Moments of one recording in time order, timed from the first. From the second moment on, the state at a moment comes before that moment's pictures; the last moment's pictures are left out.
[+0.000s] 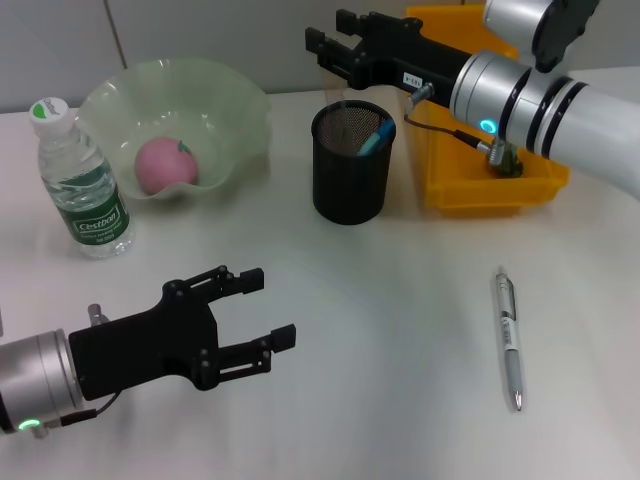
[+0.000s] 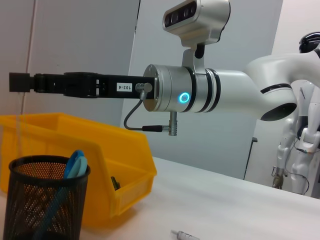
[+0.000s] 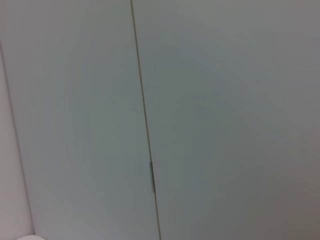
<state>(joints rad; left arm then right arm) -0.46 -1.98 1.65 0.29 0.95 1.44 -0.92 0.86 2.09 -0.84 -0.23 -1.30 -0.94 0.96</state>
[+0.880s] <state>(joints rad) -0.45 -1.98 1.66 0.29 0.95 1.43 -0.91 0.67 2.08 -0.99 -0.48 -1.30 -1.14 1.26</state>
